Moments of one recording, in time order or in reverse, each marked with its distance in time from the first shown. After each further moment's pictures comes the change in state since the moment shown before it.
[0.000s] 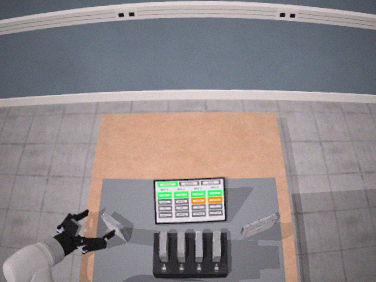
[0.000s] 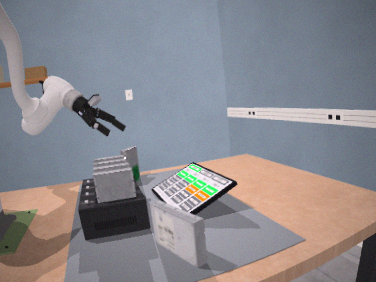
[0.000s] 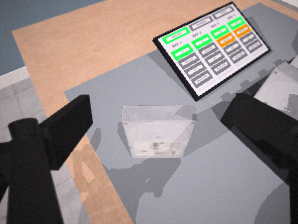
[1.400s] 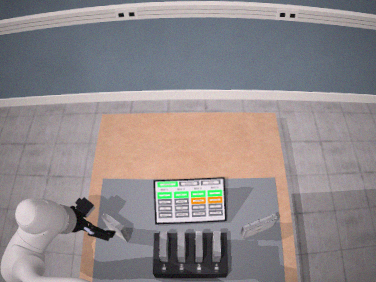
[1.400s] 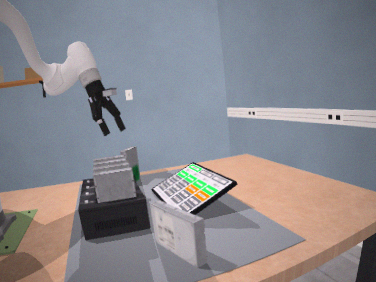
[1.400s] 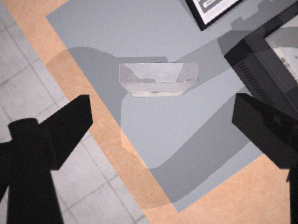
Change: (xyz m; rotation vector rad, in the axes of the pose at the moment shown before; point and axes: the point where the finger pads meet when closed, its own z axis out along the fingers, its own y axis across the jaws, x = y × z) arm 0.000 0.000 0.000 -0.004 -0.544 -0.002
